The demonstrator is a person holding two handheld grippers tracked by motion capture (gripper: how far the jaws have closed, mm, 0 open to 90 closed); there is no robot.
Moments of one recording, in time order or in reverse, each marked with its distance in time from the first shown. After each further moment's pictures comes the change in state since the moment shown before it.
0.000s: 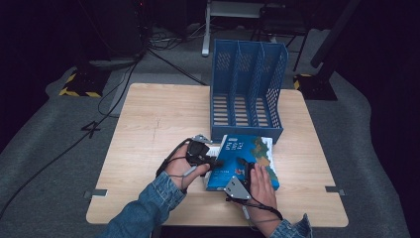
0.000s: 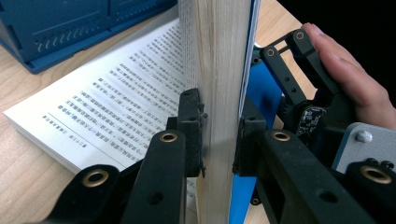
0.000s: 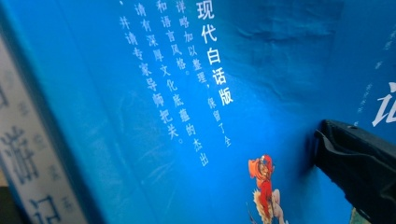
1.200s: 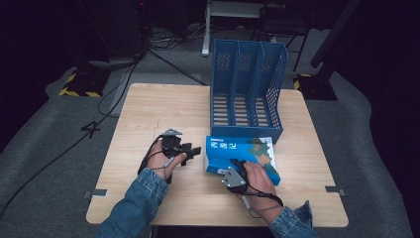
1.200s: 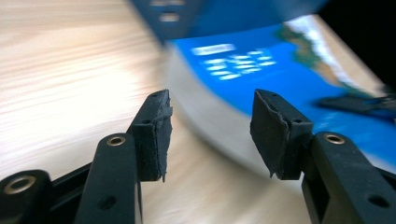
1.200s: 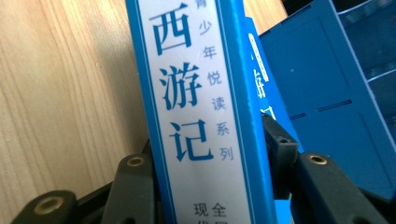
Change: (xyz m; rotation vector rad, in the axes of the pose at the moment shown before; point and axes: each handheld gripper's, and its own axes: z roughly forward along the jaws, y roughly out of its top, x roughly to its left) left arm 0.093 -0.035 -0.017 -0.162 0.203 -0.166; right arm -0.028 0.022 0.004 0.174 0.145 -0.080
